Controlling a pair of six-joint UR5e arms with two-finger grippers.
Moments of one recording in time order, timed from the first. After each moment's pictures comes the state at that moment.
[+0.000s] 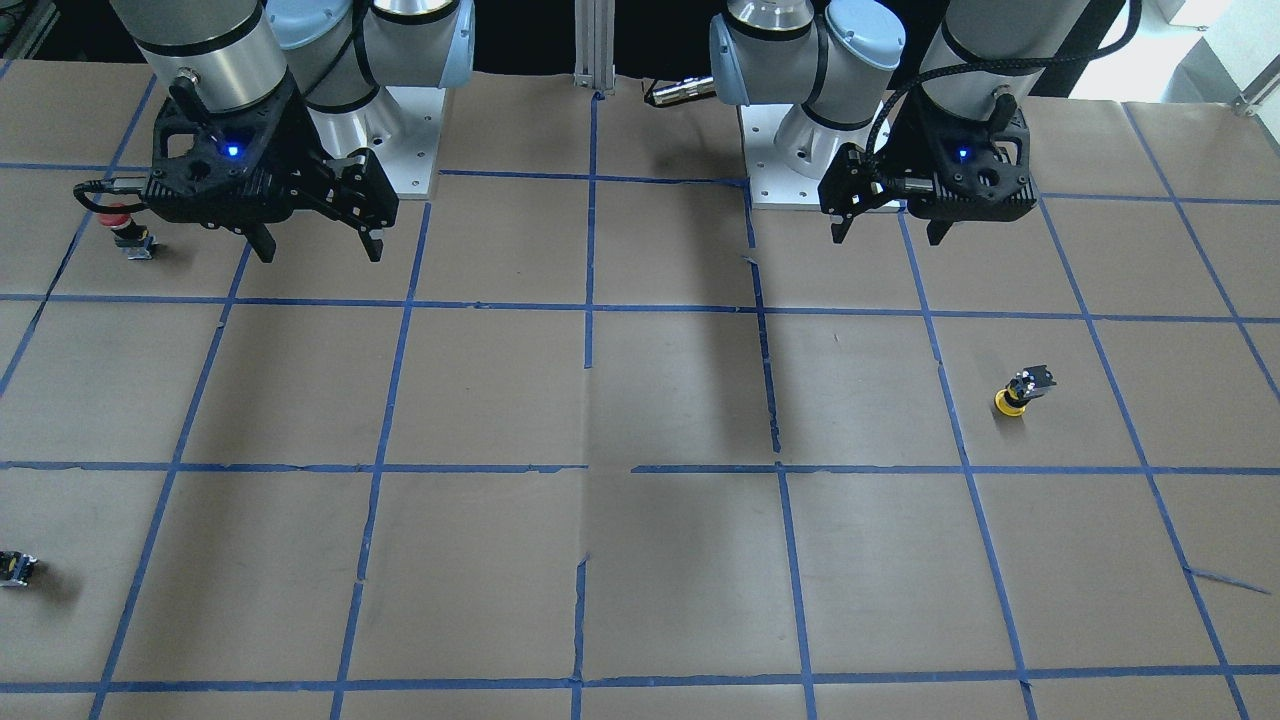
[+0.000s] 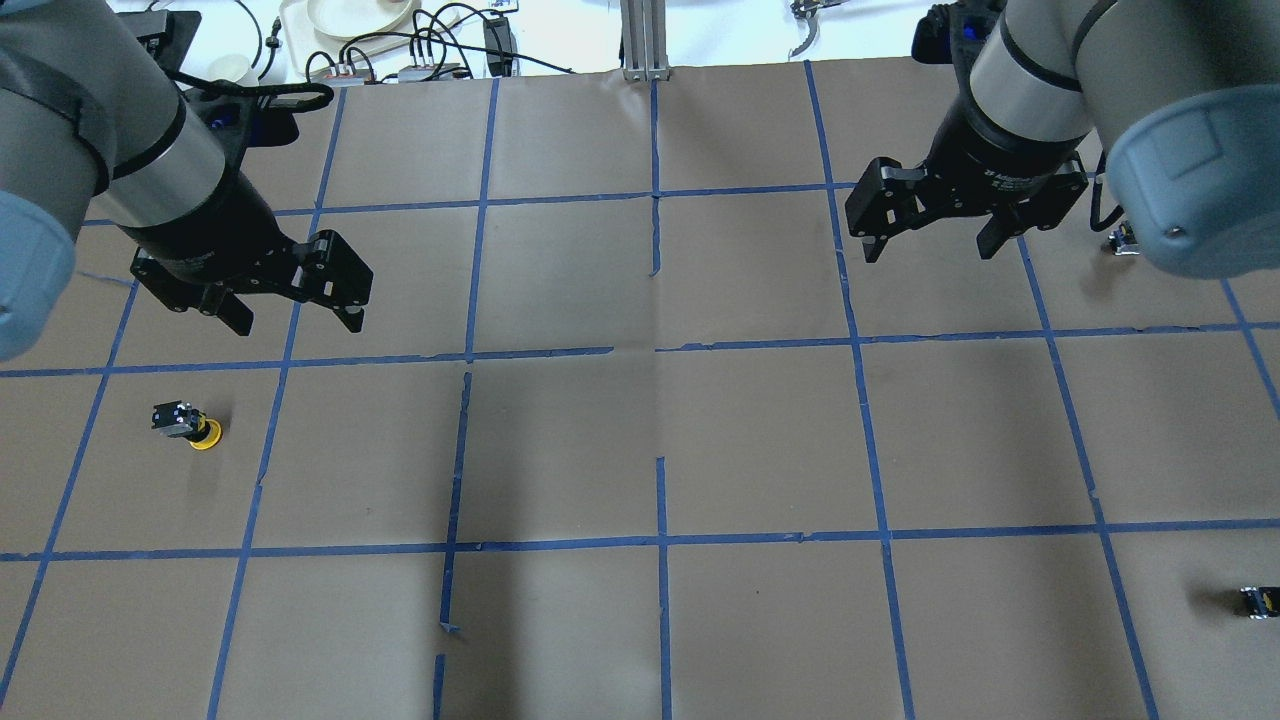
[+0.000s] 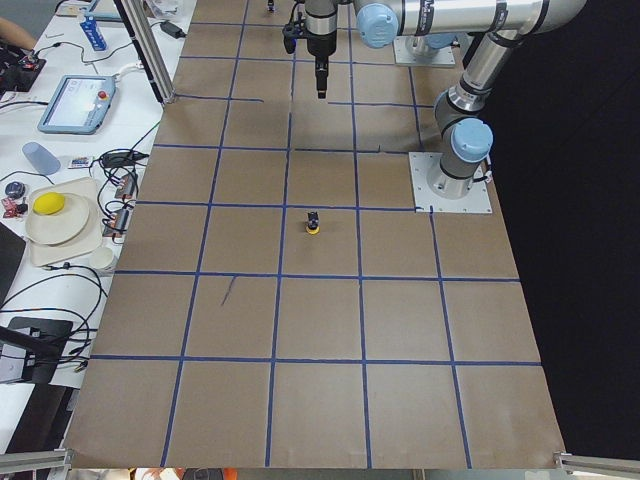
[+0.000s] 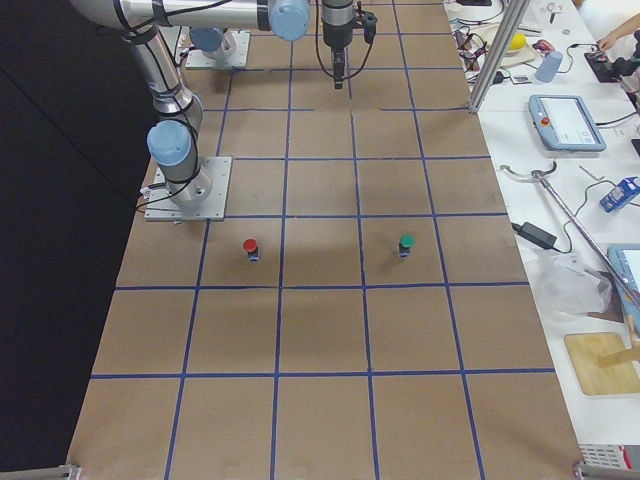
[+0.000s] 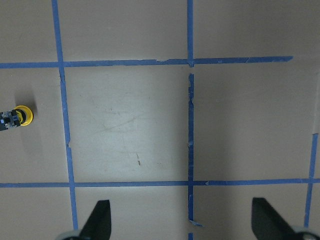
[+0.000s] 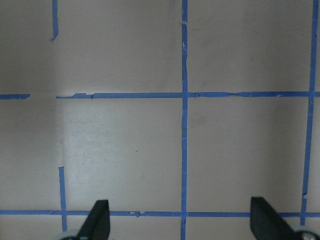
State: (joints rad) left arm -1.50 -1.45 -1.73 -1.56 1.59 0.08; right arm 1.58 -1.63 1.67 -1.67 -1.53 0.01
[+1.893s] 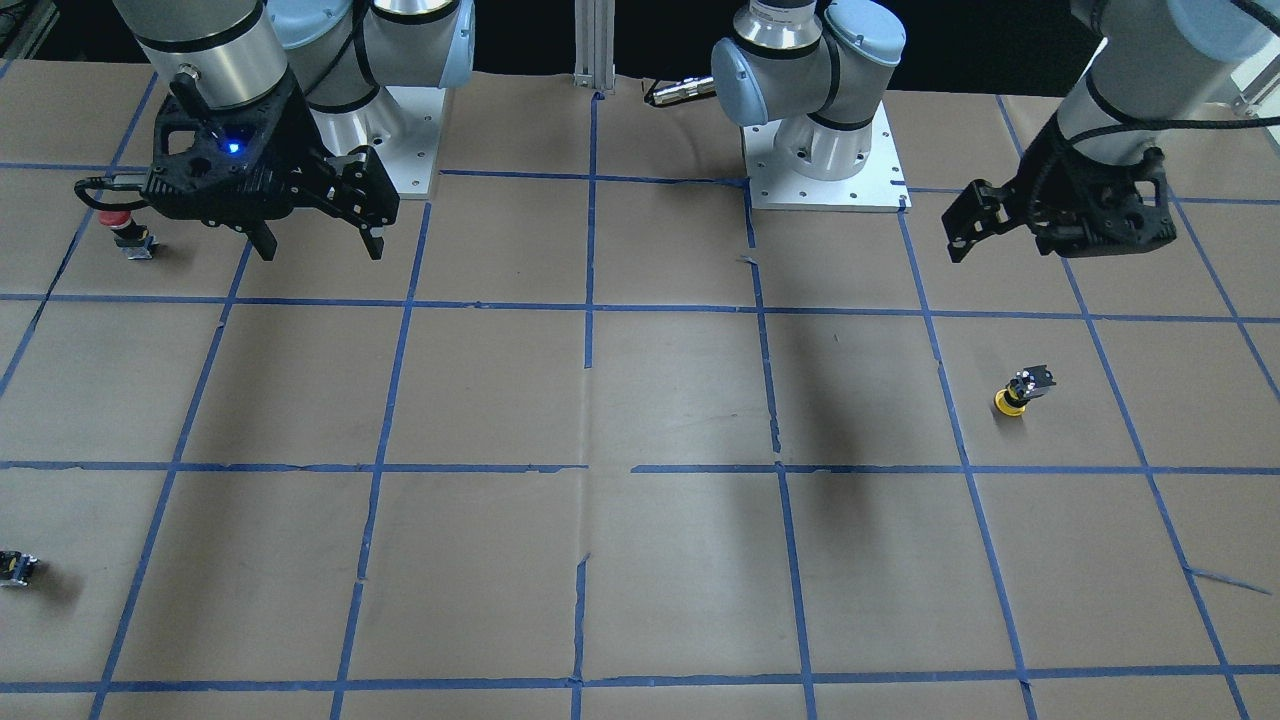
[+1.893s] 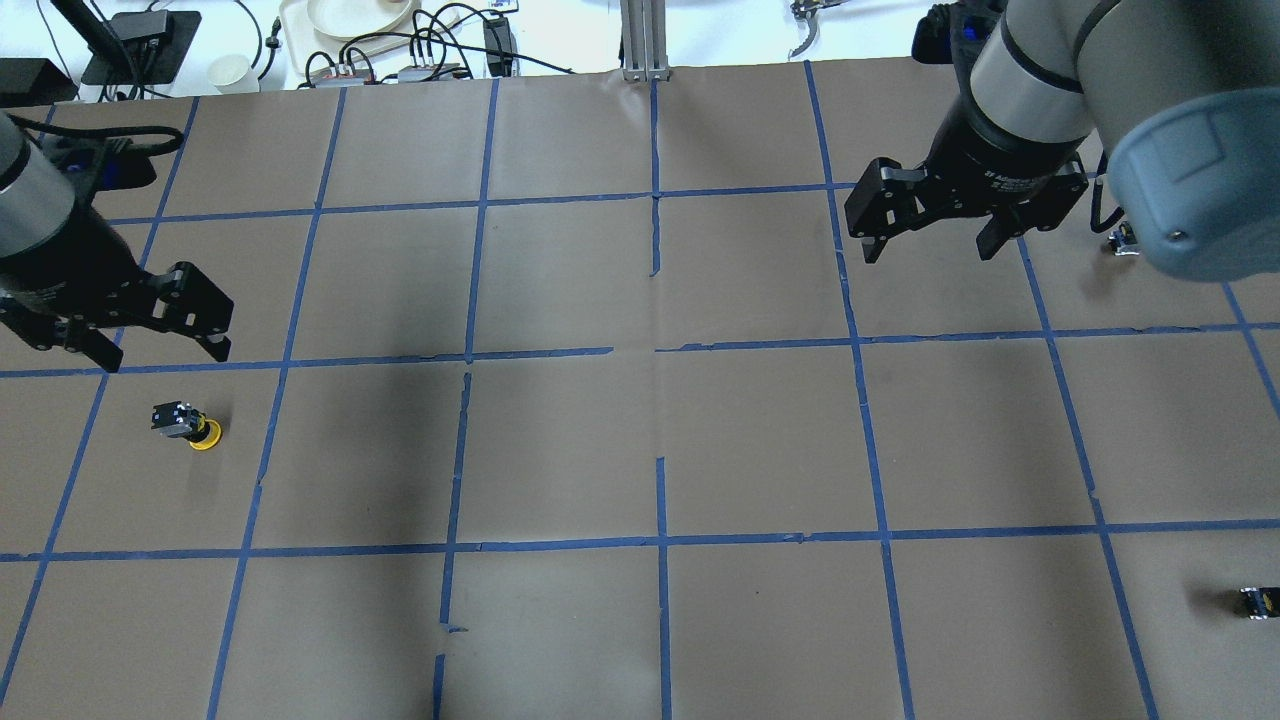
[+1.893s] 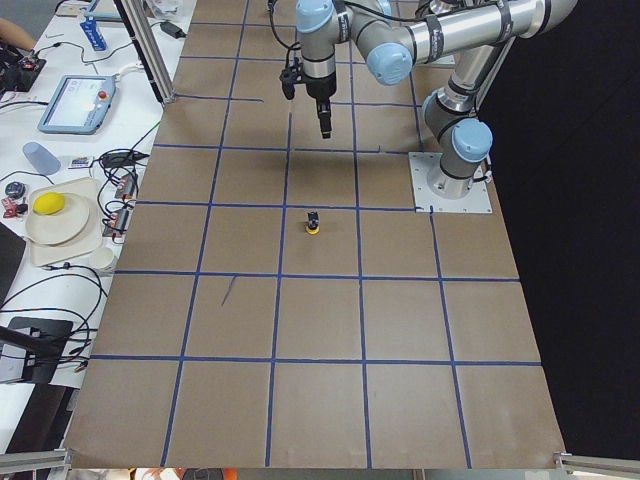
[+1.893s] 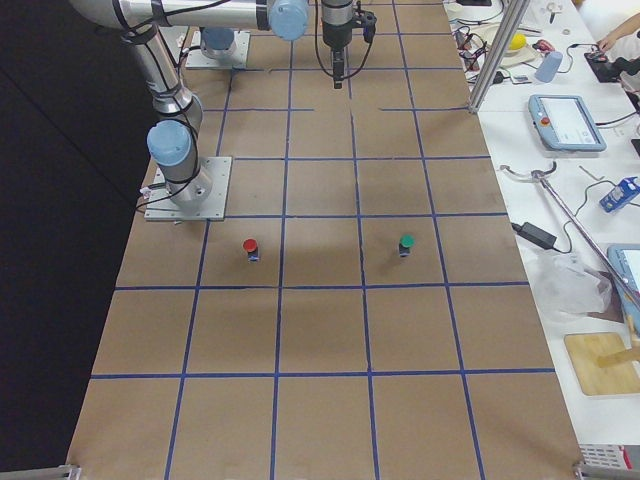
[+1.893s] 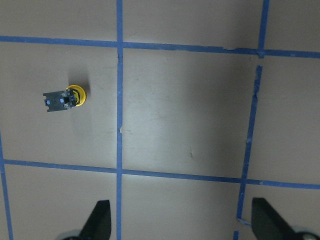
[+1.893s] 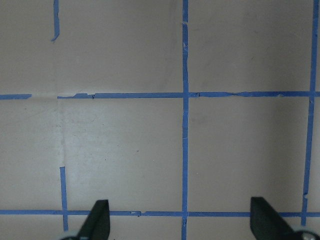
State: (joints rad) left arm -1.18 -1.47 -1.81 -1.53 1.65 0.27; right arm 1.59 -1.63 1.68 -1.67 -1.53 0.01
